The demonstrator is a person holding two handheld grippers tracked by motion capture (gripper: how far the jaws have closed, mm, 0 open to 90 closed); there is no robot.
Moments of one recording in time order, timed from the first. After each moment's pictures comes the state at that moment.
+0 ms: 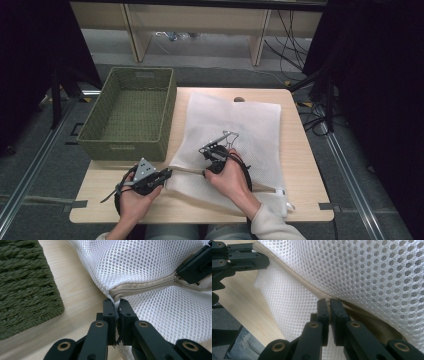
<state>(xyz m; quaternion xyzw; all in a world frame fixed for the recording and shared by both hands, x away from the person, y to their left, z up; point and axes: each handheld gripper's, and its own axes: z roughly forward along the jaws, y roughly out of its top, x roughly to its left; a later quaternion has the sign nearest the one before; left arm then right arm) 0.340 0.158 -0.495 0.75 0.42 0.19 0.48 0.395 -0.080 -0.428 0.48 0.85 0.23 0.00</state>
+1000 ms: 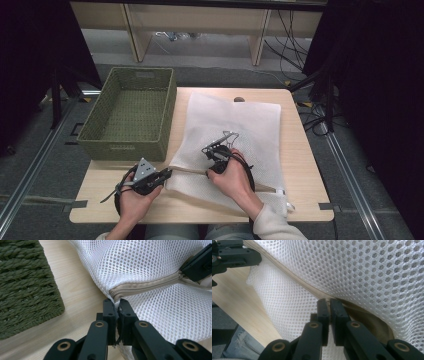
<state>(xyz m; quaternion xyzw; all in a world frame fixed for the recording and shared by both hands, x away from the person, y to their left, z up) 0.340 0.158 -0.495 0.75 0.42 0.19 0.48 0.395 -0.087 -0.426 0.49 0.85 0.21 0.00</state>
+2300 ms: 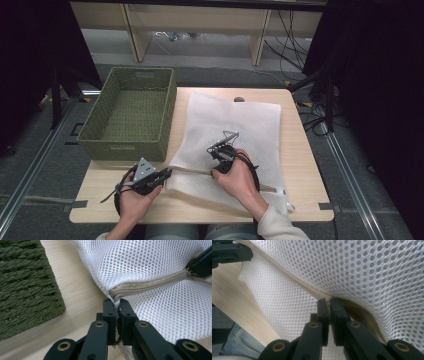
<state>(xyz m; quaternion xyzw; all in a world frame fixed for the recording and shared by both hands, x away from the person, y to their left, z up) 0.340 0.159 -0.494 0.75 0.42 0.20 0.48 0.393 -0.098 -0.423 0.50 0.84 0.20 0.01</state>
